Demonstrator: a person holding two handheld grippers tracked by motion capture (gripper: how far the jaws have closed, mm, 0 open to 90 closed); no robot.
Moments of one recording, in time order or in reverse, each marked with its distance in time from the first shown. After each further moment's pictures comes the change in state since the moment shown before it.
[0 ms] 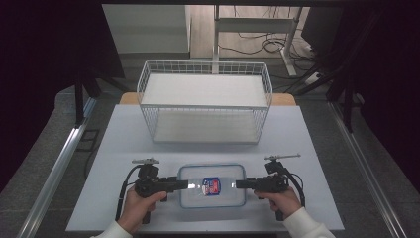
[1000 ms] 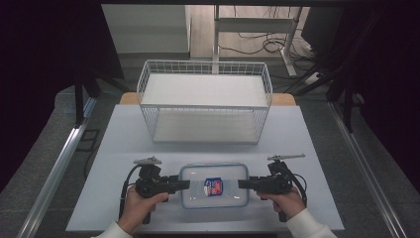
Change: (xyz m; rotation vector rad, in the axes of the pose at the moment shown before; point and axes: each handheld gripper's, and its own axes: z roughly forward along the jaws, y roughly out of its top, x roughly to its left) left arm -0.016 0.006 -0.004 -0.007 0.026 0.069; right arm 0.014 0.000 -0.013 -0.032 -0.043 -0.067
